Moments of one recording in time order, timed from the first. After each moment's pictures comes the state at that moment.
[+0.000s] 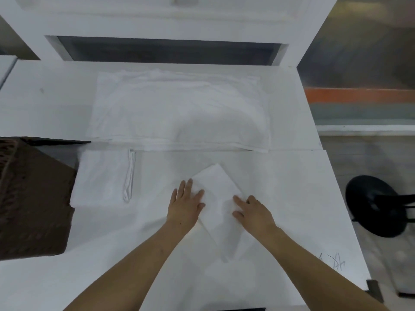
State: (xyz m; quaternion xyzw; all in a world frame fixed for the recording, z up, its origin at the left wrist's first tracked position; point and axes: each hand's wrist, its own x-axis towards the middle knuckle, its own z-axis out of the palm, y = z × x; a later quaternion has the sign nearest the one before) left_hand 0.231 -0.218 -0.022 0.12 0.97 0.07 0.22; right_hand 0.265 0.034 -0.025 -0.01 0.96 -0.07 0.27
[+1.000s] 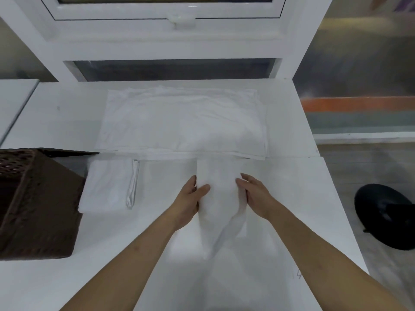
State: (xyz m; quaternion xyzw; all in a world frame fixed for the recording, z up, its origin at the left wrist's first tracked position) left_hand 0.222 -0.194 0.085 -0.09 0.57 0.76 0.29; right_hand 0.205 0.051 0.034 0.21 0.56 -0.77 0.23
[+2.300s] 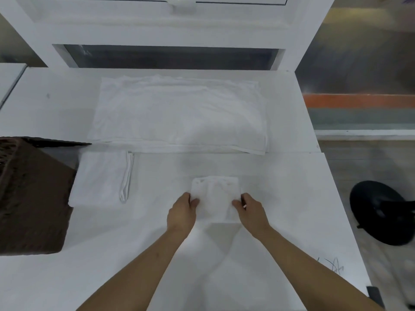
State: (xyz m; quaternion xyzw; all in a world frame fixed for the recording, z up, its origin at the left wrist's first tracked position) left_hand 0.251 -0.195 -0.015 -0.14 0.92 0.33 0.16; right_hand 0.266 0.037 -0.016 0.15 0.89 -0.40 0.15
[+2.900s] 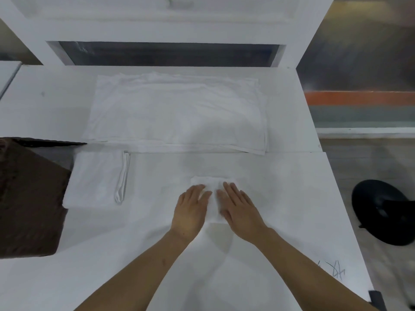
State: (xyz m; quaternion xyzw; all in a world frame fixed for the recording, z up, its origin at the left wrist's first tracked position) left_hand 0.248 -0.177 -0.037 0.18 0.97 0.17 -0.03; right_hand 0.263 0.038 -0.038 -0.17 0.97 -0.14 0.11
